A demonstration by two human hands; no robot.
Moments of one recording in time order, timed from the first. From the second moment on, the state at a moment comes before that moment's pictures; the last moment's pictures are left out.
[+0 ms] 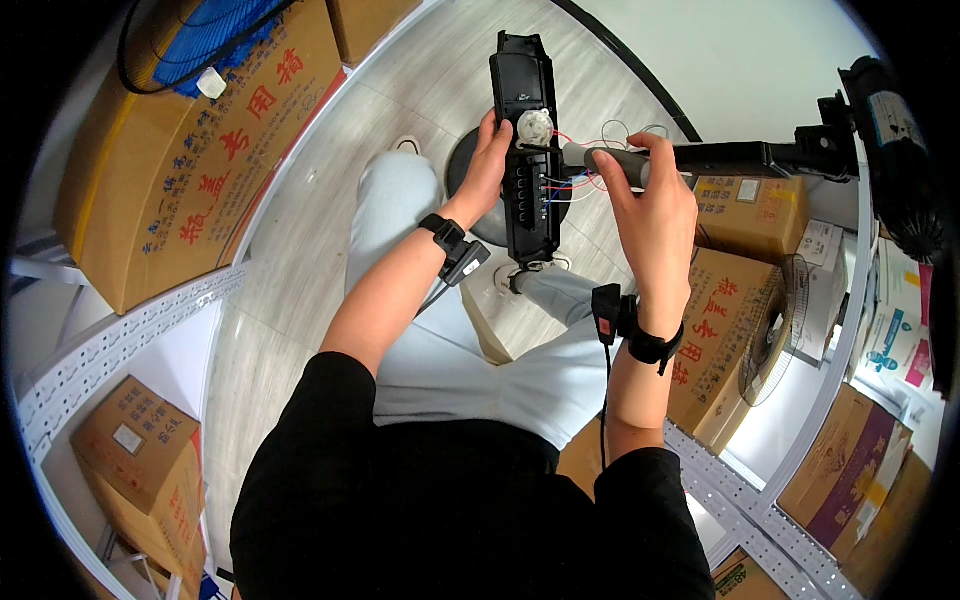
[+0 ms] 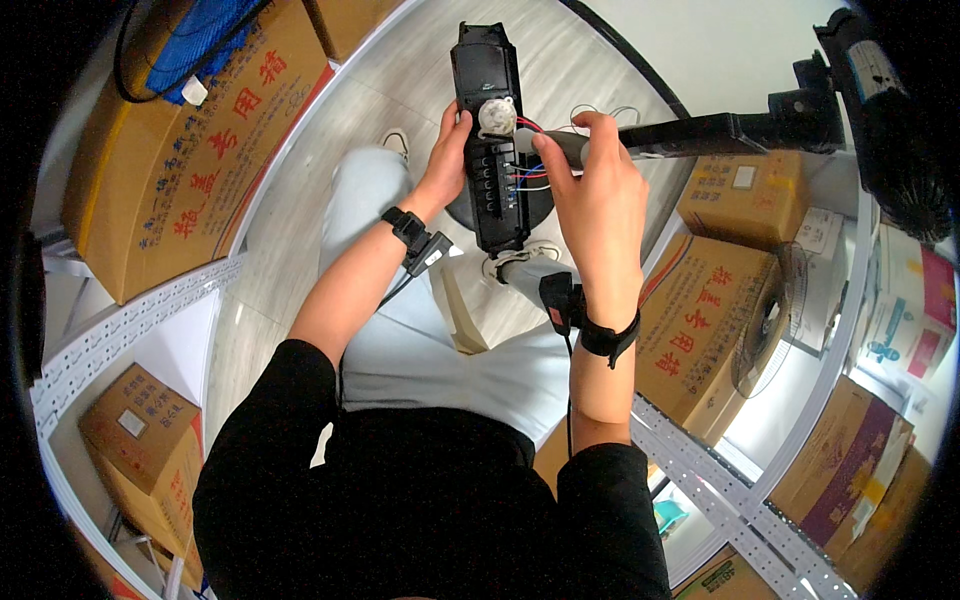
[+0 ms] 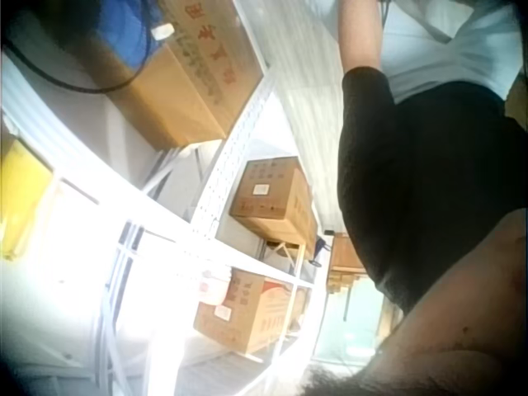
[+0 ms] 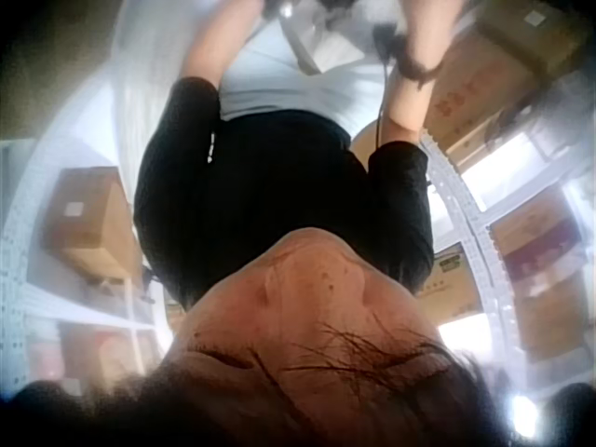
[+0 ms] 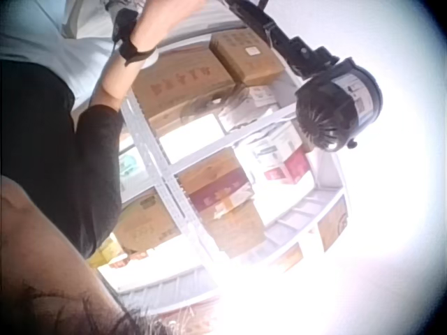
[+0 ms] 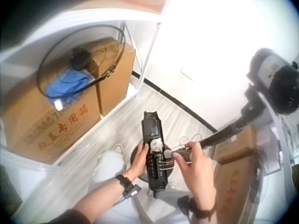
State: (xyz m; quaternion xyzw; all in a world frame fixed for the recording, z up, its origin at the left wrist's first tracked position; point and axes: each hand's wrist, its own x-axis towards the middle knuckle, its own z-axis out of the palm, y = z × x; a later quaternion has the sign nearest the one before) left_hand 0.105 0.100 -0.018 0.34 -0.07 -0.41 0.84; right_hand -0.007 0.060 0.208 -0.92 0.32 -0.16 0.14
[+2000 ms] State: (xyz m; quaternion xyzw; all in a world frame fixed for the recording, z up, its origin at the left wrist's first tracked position) left_hand 0.104 0.097 -0.023 0.39 -0.01 -0.41 0.83; right_hand 0.001 0.049 0.158 -0.88 0.29 -0.31 0.19
